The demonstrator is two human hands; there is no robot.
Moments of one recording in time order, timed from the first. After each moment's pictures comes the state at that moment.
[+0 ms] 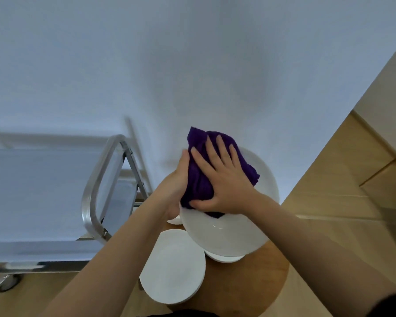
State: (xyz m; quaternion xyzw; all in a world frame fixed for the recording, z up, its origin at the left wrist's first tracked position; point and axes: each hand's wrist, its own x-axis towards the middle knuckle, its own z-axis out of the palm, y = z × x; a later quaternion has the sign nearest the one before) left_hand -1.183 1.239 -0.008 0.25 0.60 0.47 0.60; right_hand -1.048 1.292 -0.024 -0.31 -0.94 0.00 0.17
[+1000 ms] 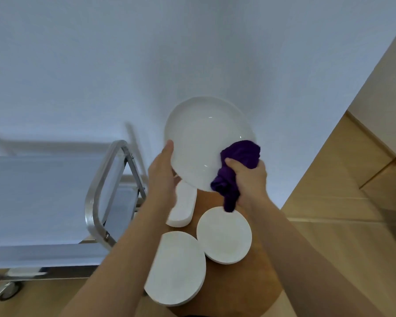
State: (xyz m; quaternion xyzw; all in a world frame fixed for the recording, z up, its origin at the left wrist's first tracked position) left_hand -1.186 1.240 0.000 0.19 0.51 0.69 0.47; right_hand -1.038 1.284 -0.009 -0.52 -0.30 0.60 0.53
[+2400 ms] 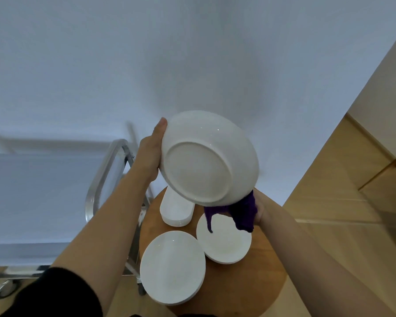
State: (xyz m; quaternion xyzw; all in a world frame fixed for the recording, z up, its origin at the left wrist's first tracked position) left_hand -1.234 1.270 0.018 0.32 0.61 0.59 0.42; right_hand -1.019 1.252 -0.011 -0.41 -0.72 0.35 -0.45
